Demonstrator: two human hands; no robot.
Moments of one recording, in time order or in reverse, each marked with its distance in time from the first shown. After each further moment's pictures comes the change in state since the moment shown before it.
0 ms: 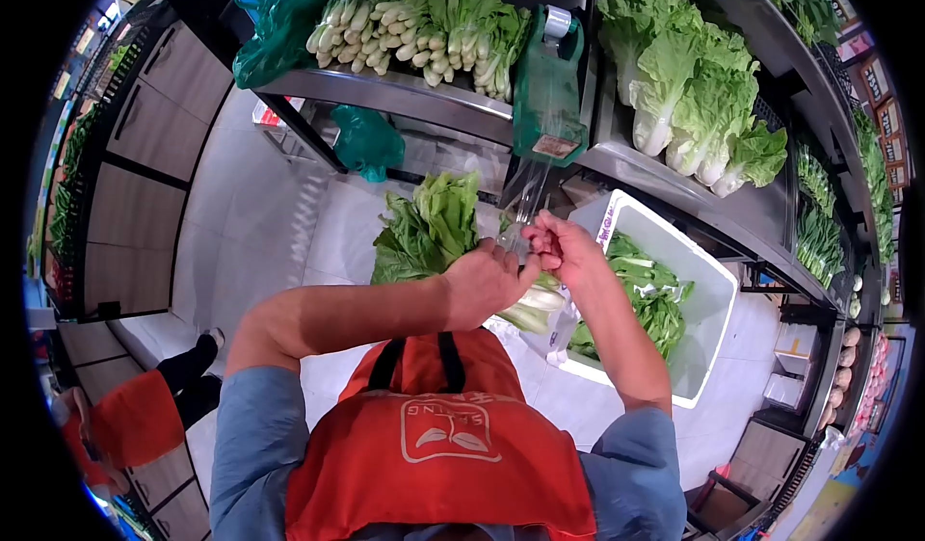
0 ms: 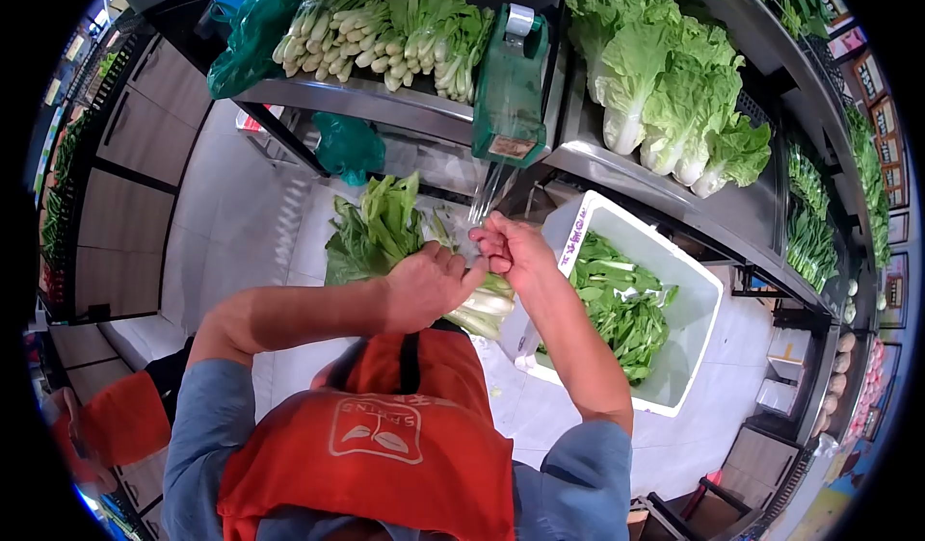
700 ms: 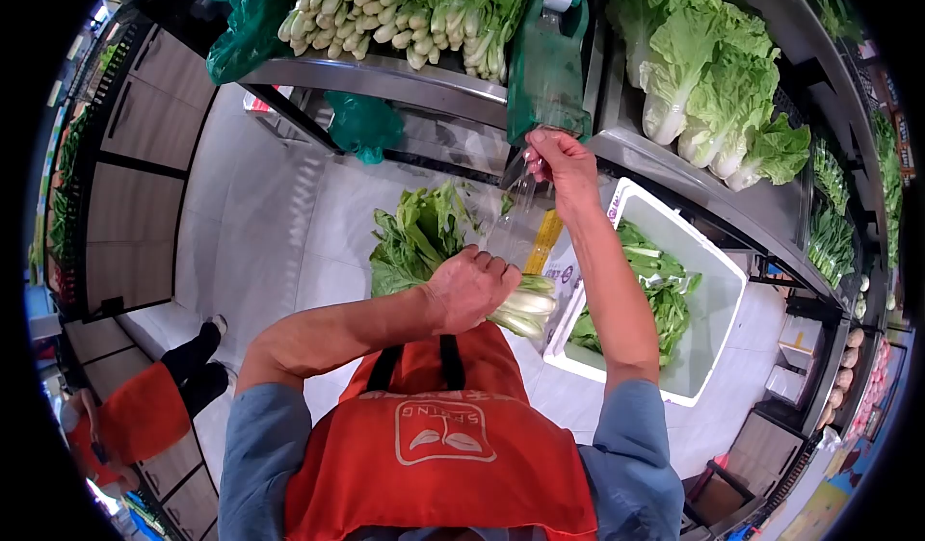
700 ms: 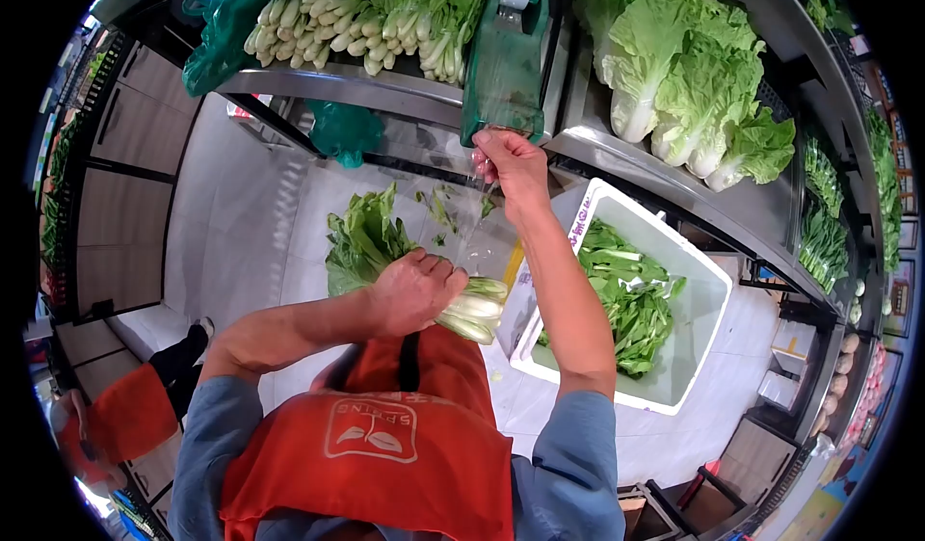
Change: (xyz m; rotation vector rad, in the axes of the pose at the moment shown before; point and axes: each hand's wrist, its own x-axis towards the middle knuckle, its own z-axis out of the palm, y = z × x) left_hand 0.013 -0.001 0.058 -0.303 0.165 -0.112; right_hand 0.075 -0.057 0.020 -0.269 -0.090 -0.559
